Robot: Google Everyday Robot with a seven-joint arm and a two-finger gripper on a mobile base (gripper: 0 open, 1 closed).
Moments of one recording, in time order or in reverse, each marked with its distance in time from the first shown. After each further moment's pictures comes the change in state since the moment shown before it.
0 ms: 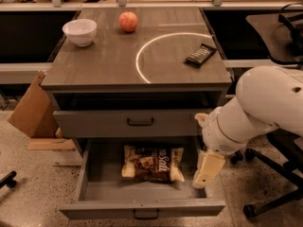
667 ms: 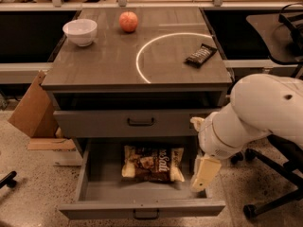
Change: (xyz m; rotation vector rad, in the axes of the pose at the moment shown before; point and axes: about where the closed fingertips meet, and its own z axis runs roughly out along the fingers) arm -0.003 0.005 0.014 -0.005 -0.007 -0.034
